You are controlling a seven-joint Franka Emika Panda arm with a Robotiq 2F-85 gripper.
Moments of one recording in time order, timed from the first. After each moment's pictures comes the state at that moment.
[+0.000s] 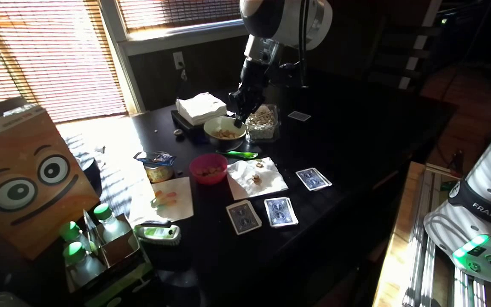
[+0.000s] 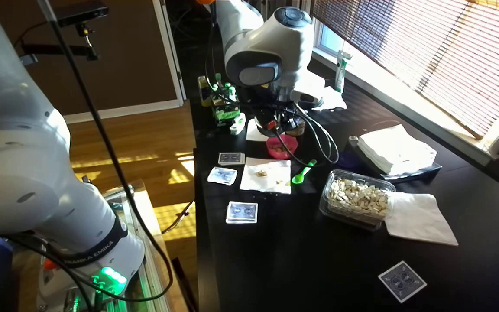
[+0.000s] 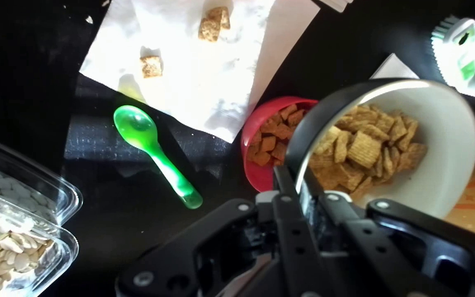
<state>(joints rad) -0.03 0.08 0.08 -2.39 0.58 2.65 -0.33</state>
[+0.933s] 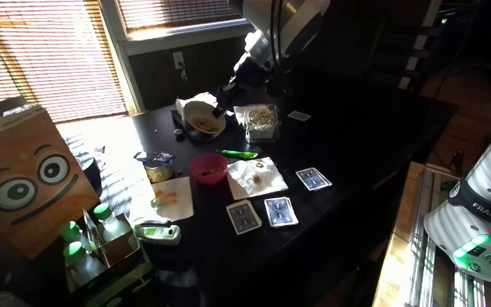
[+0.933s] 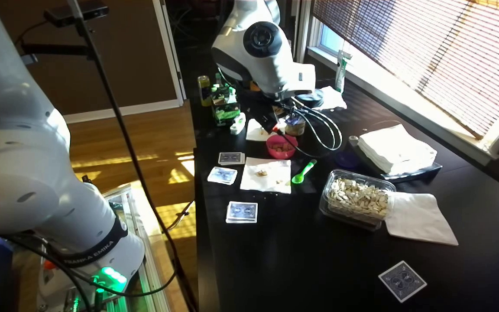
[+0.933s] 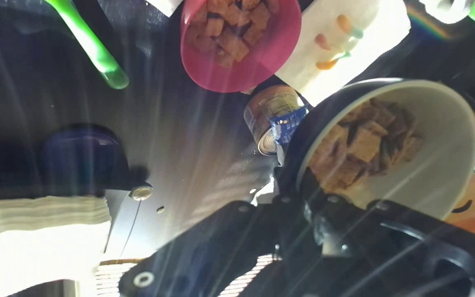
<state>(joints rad) -0.02 0.09 0.21 -2.35 1.48 2.89 -1.28</state>
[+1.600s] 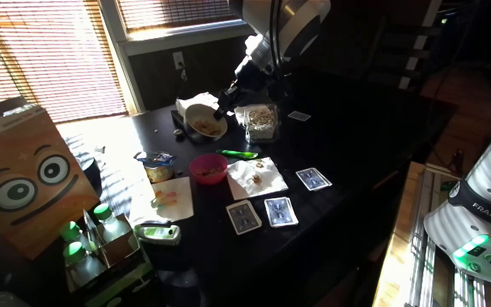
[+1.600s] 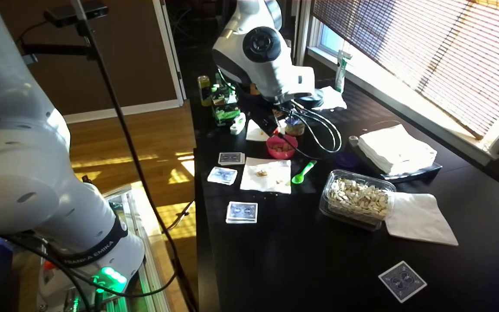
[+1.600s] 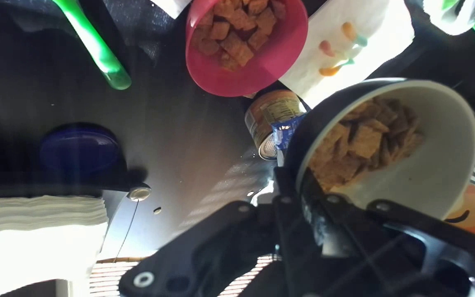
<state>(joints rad) -0.02 0.11 0.20 -2.35 1.52 2.89 -1.36</state>
